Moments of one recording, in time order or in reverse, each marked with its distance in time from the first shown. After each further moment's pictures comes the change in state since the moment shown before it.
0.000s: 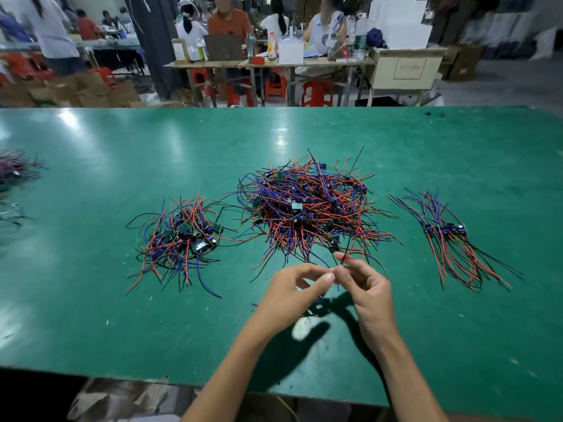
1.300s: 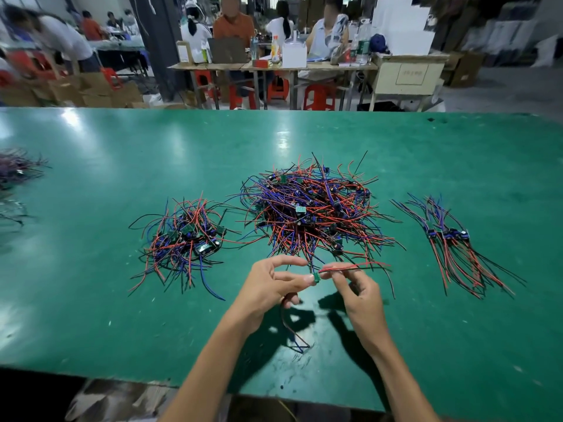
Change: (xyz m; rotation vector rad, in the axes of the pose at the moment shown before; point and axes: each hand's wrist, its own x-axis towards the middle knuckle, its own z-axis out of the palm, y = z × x) left_hand -0.003 0.006 -0.042 -0.372 0.032 -0.251; right_hand -0.001 0.002 0.008 -0.361 -0.097 -0.115
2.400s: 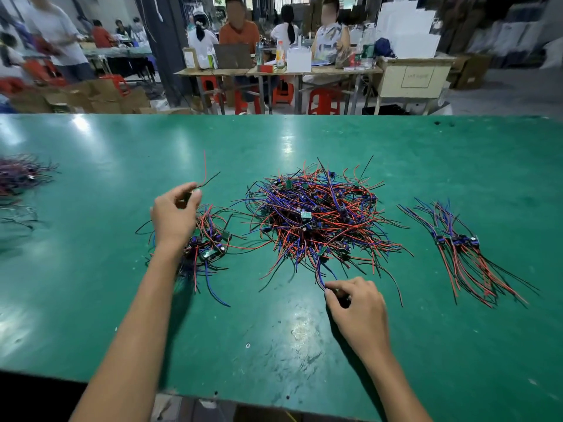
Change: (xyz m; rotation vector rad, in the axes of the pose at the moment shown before) left_hand 0.059 0.070 -0.155 0.445 0.831 0.439; right_hand 0.003 0.016 0.009 -0.770 0.099 -0.043
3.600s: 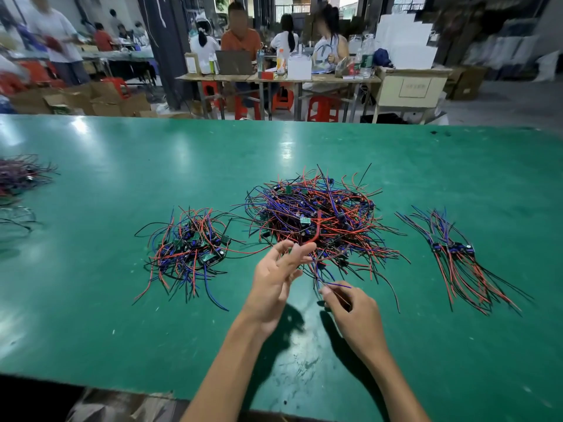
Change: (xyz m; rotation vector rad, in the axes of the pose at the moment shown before) left_hand -0.160 0.051 0.075 -0.981 -0.634 -0.410; right_hand 0.003 0.003 0.000 0.305 -0.117 0.075
